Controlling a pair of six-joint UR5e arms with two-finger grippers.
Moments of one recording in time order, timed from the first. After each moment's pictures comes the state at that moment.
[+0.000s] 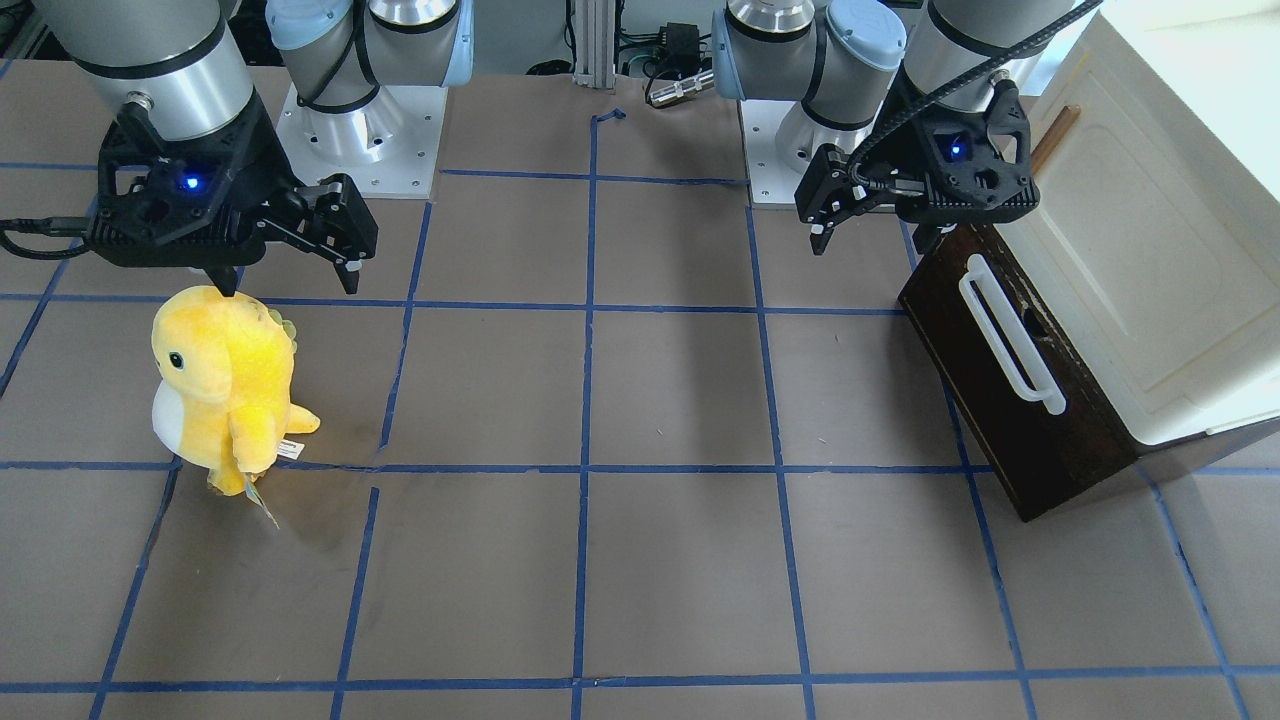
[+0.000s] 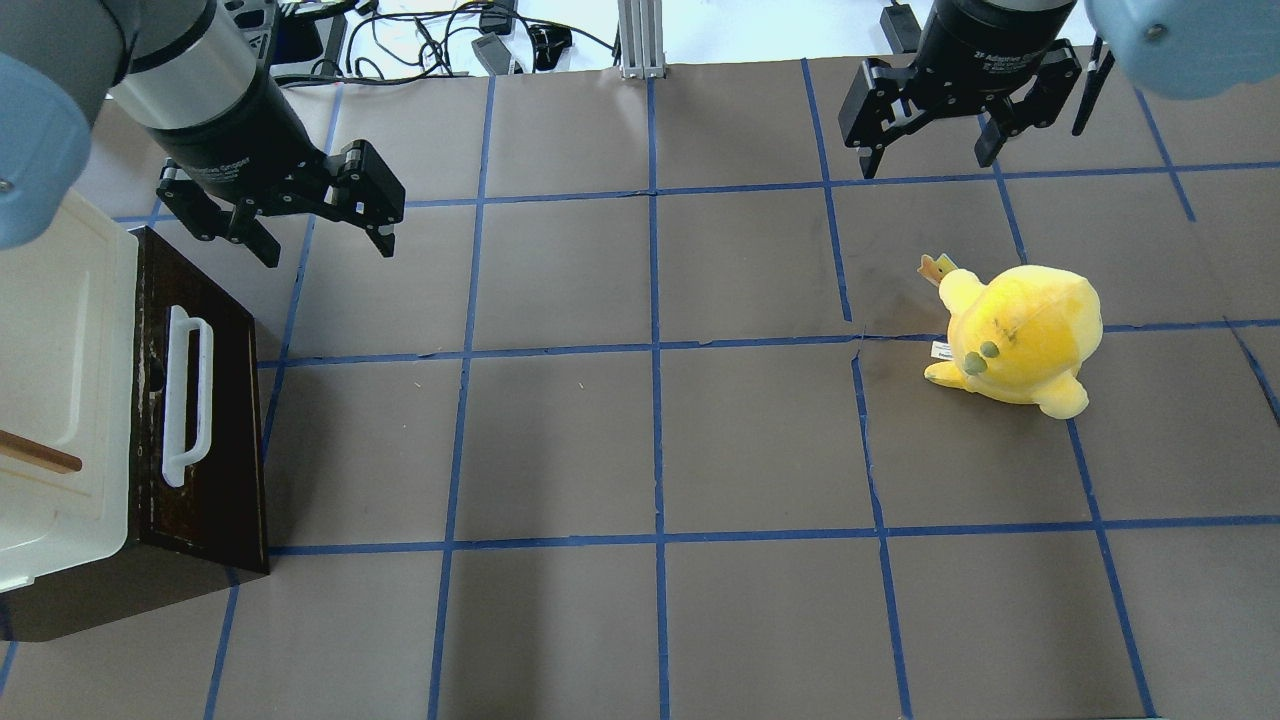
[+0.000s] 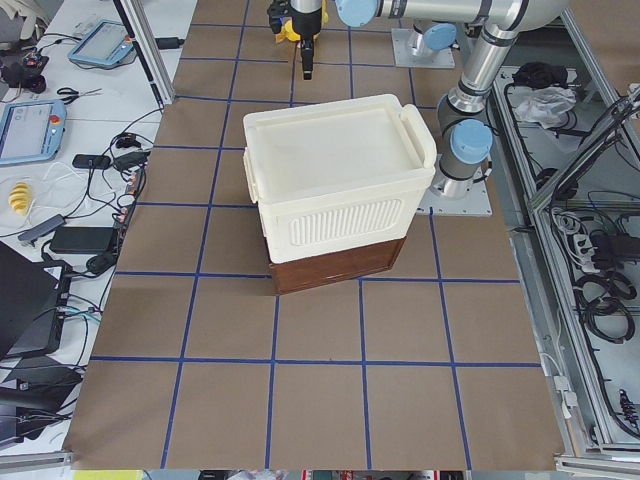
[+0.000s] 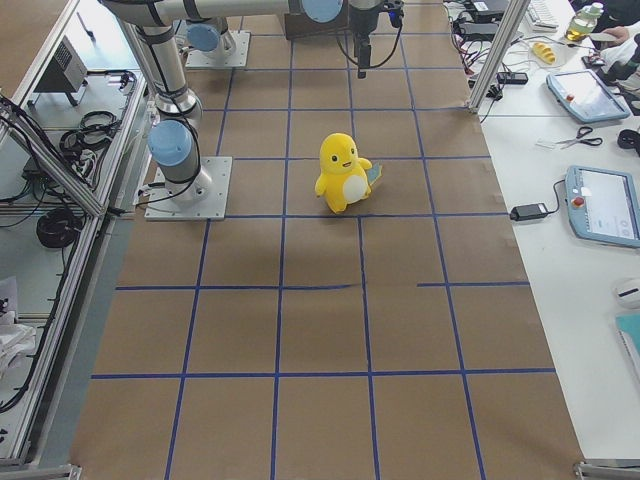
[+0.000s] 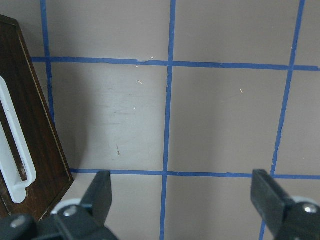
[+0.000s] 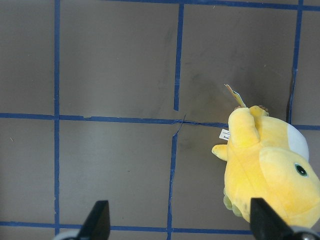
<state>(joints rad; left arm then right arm) -1.57 -1.54 -1.56 -1.60 1.57 -0.05 1.60 -1.48 1.44 -1.57 -1.58 -0.02</state>
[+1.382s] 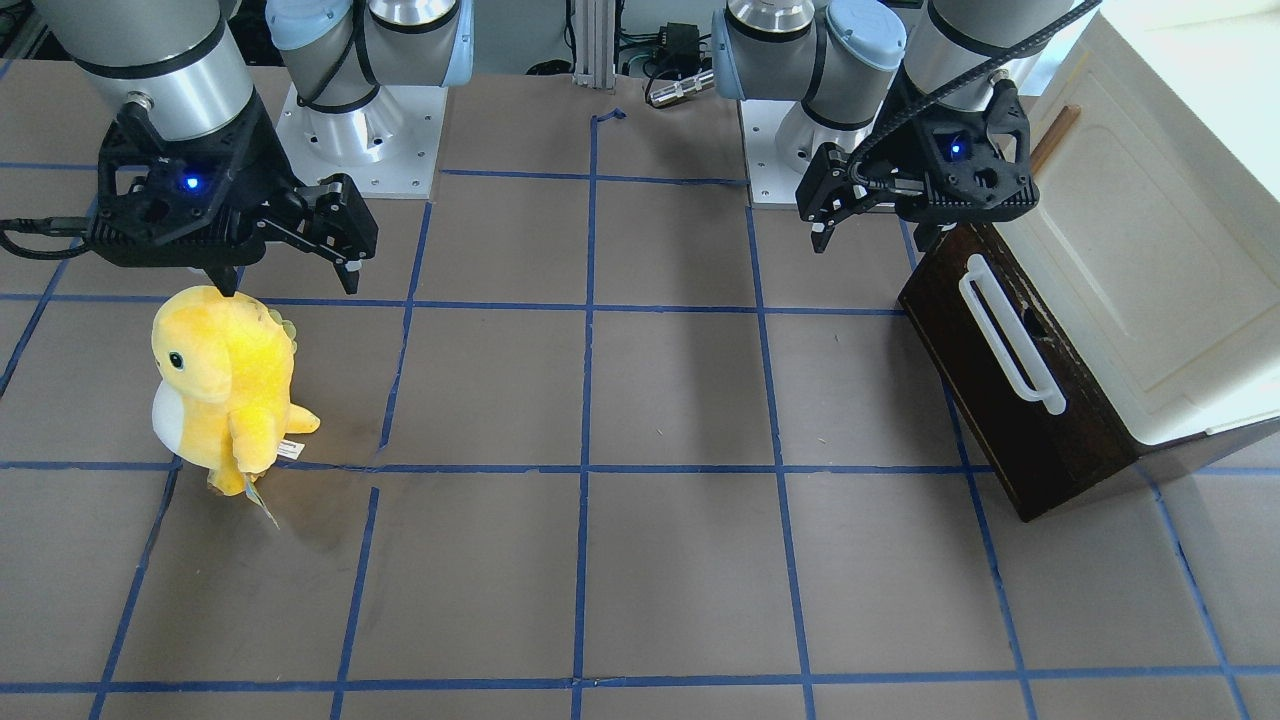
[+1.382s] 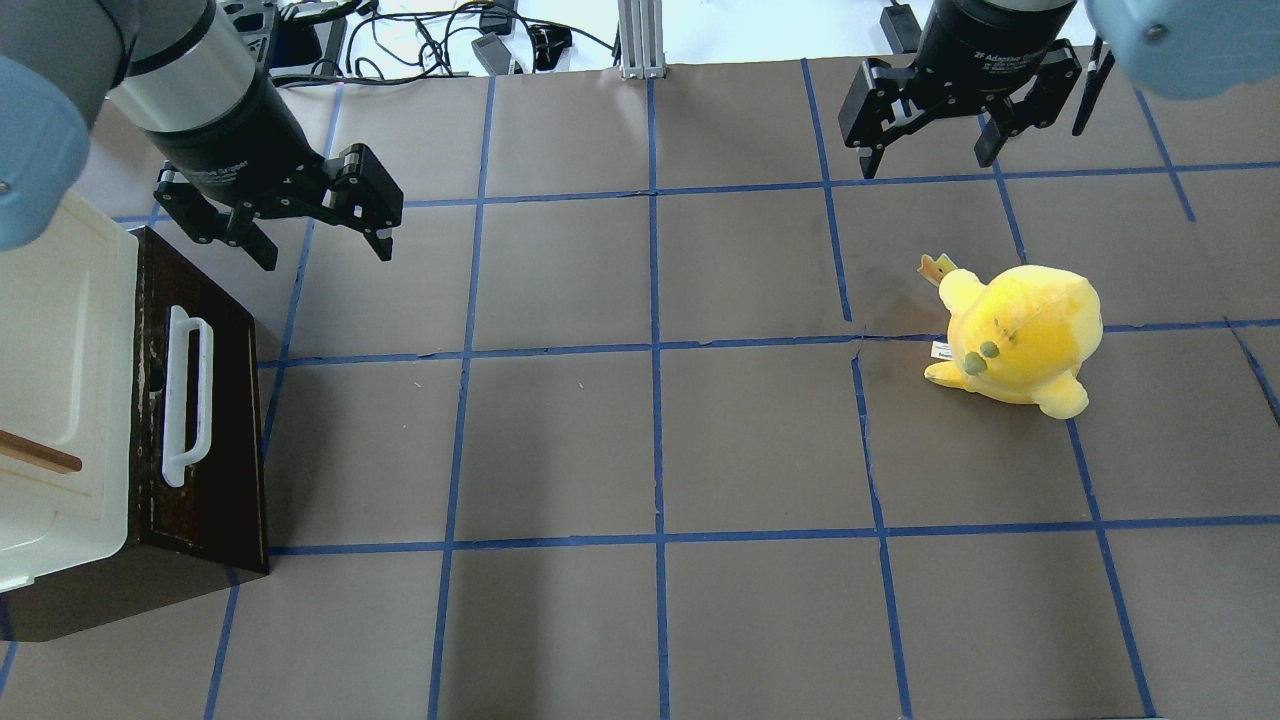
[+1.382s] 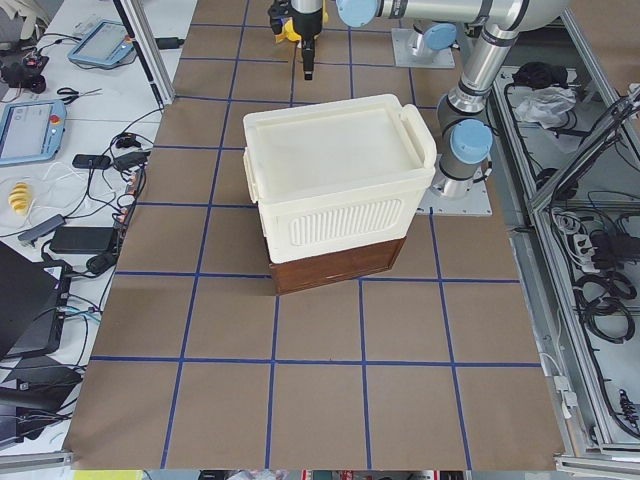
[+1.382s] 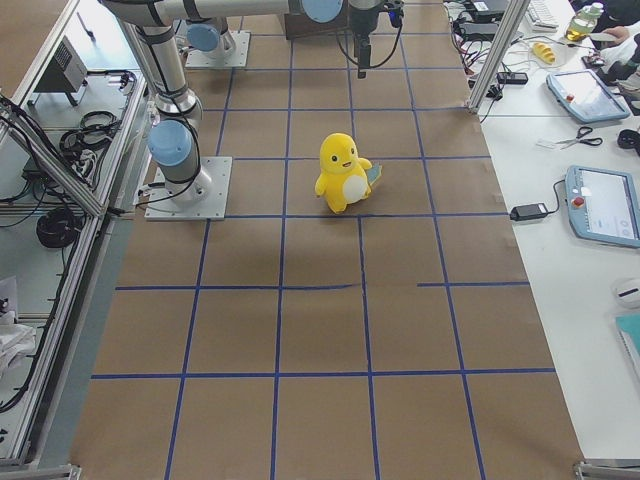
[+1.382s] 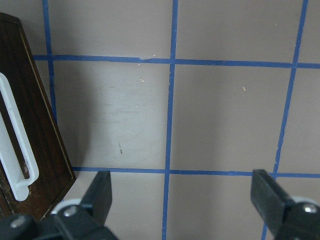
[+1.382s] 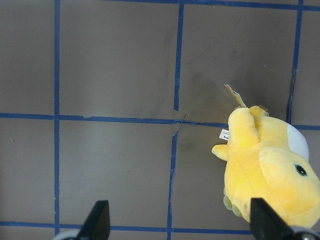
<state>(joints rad) -1.57 -1.54 -1.57 -1.61 1.58 -0.04 1.60 -1.48 1.44 -1.57 -1.58 -0.02</state>
